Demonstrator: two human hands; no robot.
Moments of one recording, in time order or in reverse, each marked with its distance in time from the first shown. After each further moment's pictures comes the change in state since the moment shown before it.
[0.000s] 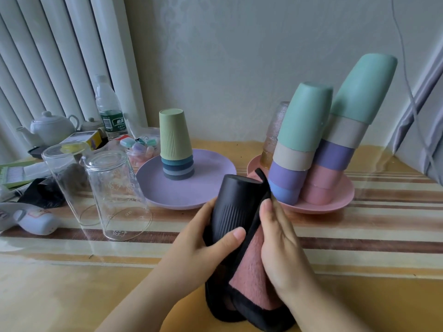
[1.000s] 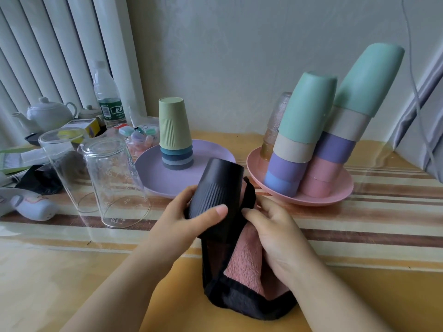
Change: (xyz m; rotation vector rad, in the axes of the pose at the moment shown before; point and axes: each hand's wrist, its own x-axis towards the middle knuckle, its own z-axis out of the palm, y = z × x) left_hand 0.004 0.002 -0.018 -0.161 0.107 -0.148; right_hand 0.015 0.021 -0.002 0.075 -0.032 0.301
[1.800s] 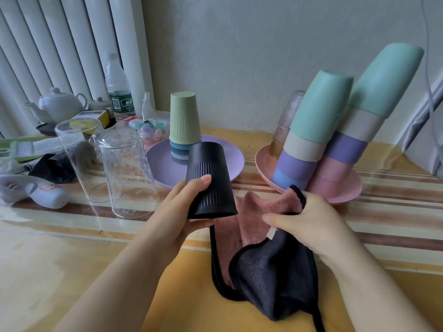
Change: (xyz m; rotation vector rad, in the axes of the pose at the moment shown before) left_hand 0.000 0.012 -0.006 -0.320 0.139 -0.199; right_hand -0.001 -0.026 -0.038 -0.547 0.060 -0.076
